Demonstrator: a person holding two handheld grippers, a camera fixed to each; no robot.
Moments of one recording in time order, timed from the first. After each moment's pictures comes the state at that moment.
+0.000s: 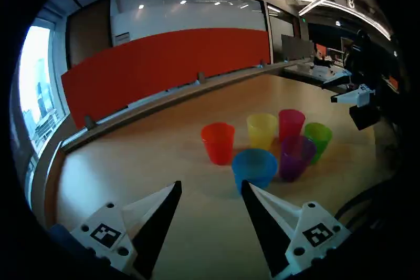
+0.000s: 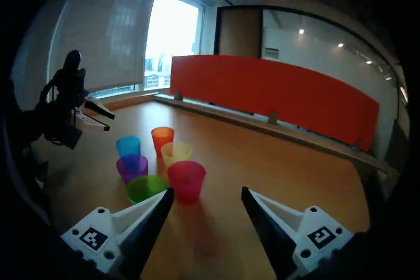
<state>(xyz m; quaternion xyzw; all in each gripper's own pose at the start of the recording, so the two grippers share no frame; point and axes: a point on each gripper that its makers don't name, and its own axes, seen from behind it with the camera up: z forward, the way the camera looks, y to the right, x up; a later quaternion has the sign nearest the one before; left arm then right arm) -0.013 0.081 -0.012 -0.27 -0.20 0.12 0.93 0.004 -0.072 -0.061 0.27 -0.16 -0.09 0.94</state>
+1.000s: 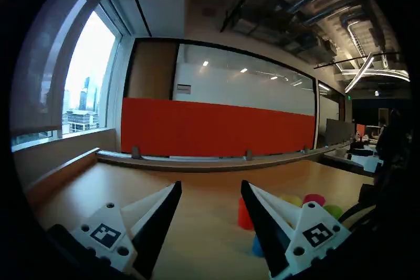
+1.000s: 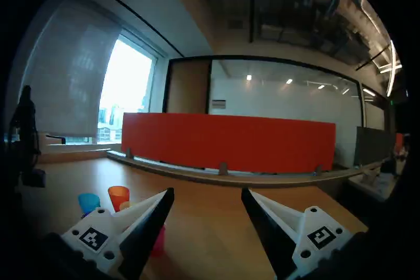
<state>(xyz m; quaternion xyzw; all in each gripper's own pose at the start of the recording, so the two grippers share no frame) 0.087 0.030 -0.013 -0.12 0.00 -0.04 0.99 0.079 -0.043 -0.017 0.11 0.03 -0.03 0.99</state>
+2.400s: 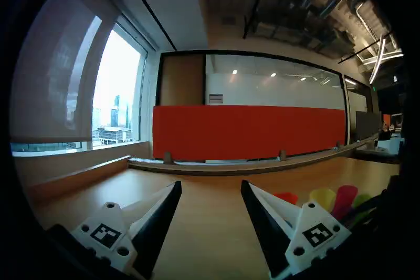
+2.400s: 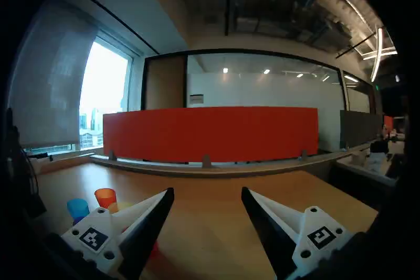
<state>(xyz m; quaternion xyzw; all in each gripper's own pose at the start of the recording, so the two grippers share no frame) 0.052 0.007 -0.007 0.01 0.04 0.00 1.00 0.057 -0.027 -0.011 0.05 0.01 0.01 1.00</state>
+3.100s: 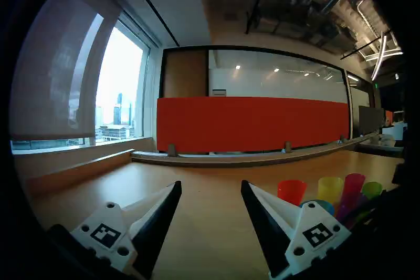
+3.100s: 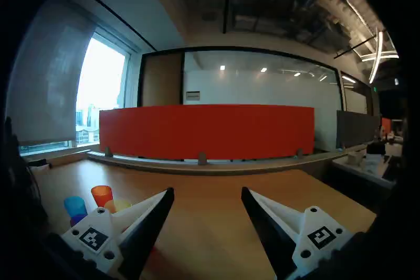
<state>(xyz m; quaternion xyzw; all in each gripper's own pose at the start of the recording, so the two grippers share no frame) 0.020 -0.004 -0.003 0.02 0.02 0.00 1.00 0.058 -0.024 -0.012 0.03 0.00 0.00 1.00</state>
